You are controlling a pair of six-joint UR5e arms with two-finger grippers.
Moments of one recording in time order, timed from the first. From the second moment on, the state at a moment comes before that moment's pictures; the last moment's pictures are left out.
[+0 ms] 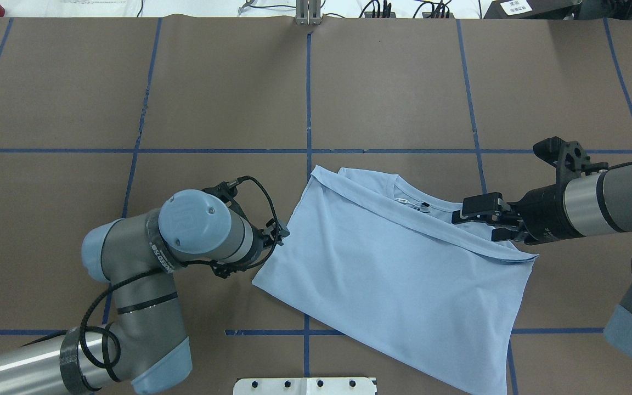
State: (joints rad) left arm -0.37 -2.12 -1.74 -1.79 -1.78 -1.92; right arm 0.69 -1.60 2.10 -0.90 2.08 1.54
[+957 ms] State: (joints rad) left arm -0.30 -2.10 -1.76 -1.73 -1.76 -1.99; right arm 0.70 -1.59 2.10 -0.90 2.08 1.54
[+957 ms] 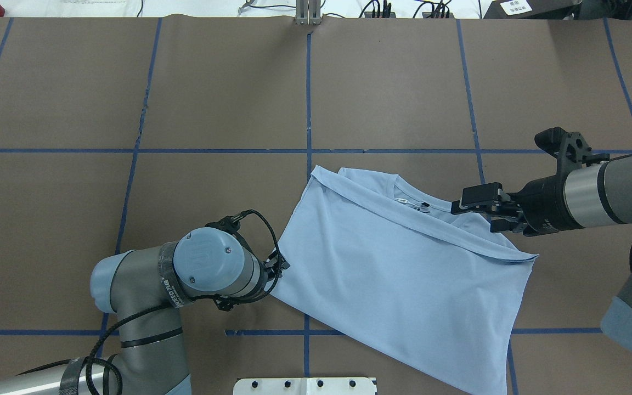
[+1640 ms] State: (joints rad) left arm -0.30 -2.10 -1.75 -1.74 -1.76 -1.98; right arm 0.70 -1.59 2.10 -0.90 2.08 1.54
